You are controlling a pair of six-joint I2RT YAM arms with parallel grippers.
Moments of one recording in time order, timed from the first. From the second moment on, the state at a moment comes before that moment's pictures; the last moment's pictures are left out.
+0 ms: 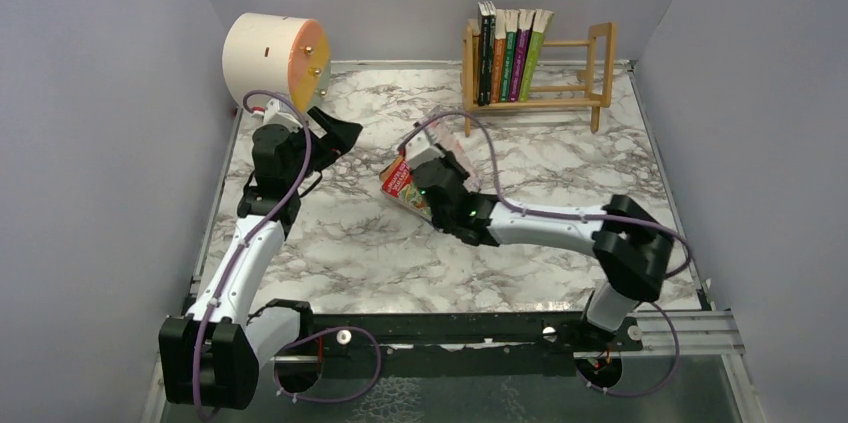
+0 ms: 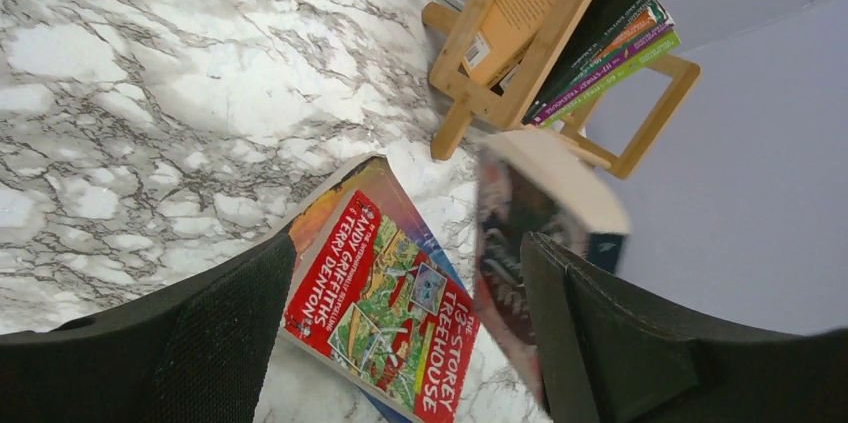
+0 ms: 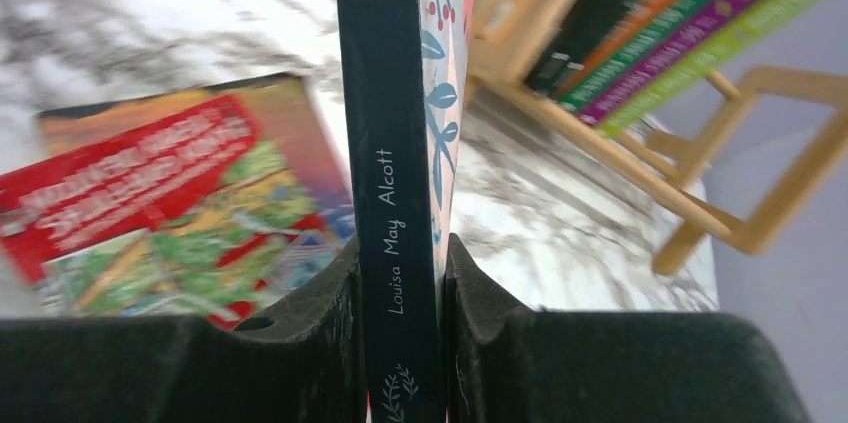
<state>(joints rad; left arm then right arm) -0.10 1.04 0.73 0.06 0.26 -0.80 1.09 1.75 1.11 0.25 0.93 -0.30</state>
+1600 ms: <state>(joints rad) -0.10 1.16 0.62 0.29 0.38 -0.82 0.11 2.01 1.40 0.55 0.21 -0.05</state>
